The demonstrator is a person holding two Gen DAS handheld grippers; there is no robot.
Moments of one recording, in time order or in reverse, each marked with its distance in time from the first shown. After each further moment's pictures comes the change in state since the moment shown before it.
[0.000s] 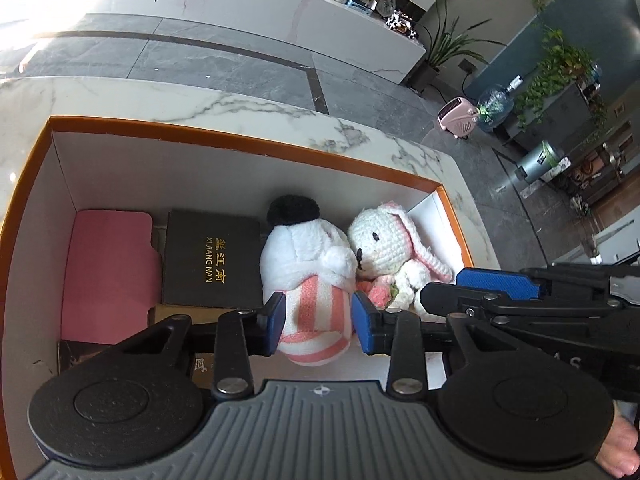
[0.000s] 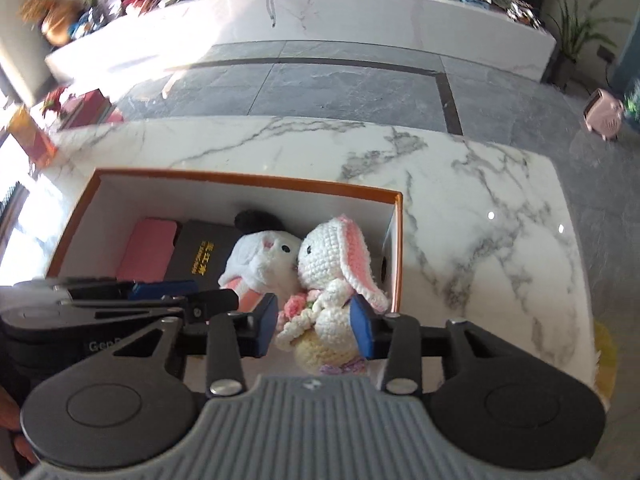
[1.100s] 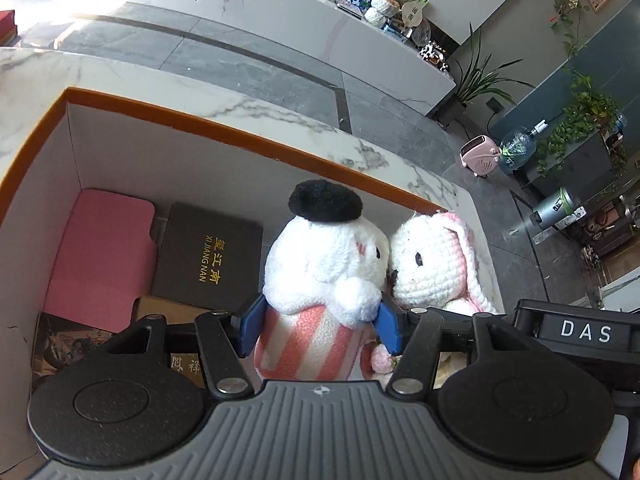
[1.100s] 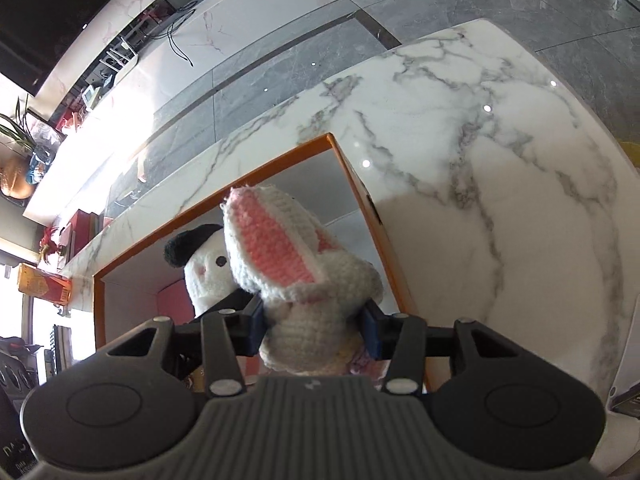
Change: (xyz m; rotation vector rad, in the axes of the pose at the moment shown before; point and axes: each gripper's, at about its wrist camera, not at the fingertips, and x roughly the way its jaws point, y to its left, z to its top) left arm 0.014 -0.001 -0.007 -0.156 -0.071 0.018; right arm 0.013 -0.047 -0.025 0.617 0.031 0.140
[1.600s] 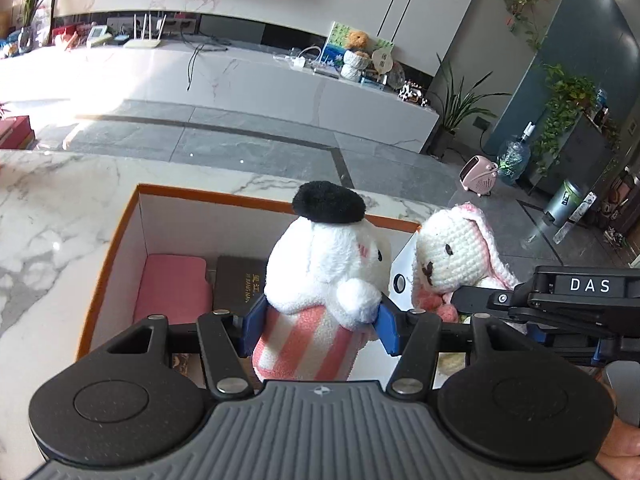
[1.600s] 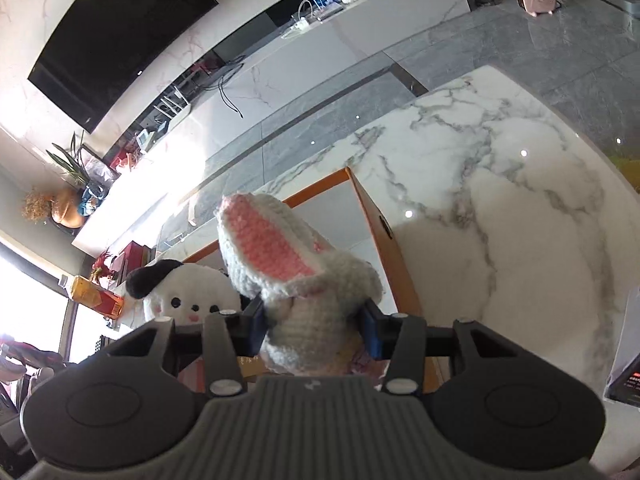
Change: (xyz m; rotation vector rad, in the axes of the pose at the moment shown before) left arm -0.068 -0.038 -0.029 0.192 -0.199 0.091; right arm -0.065 -0.021 -0.044 -0.009 -0.168 0.161
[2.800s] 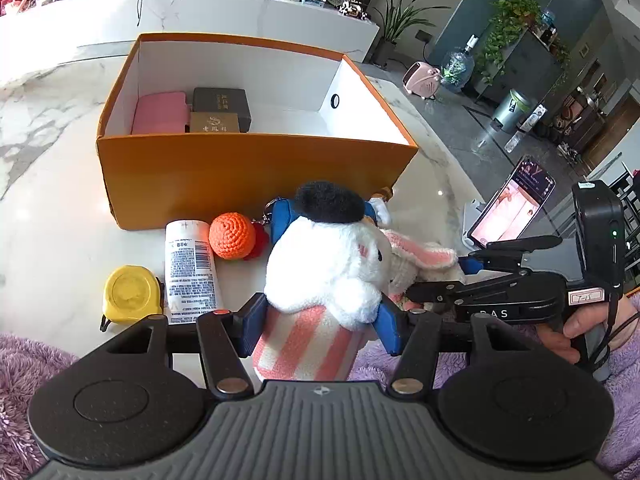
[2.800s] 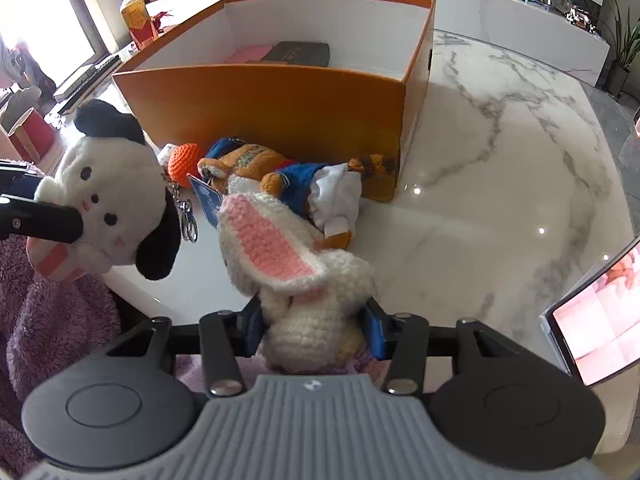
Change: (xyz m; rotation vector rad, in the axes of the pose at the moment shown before) left arm -0.106 0.005 -0.137 0.124 0.211 -0.136; right arm -0.027 -0.070 -0.168 -0.695 0.212 -0.041
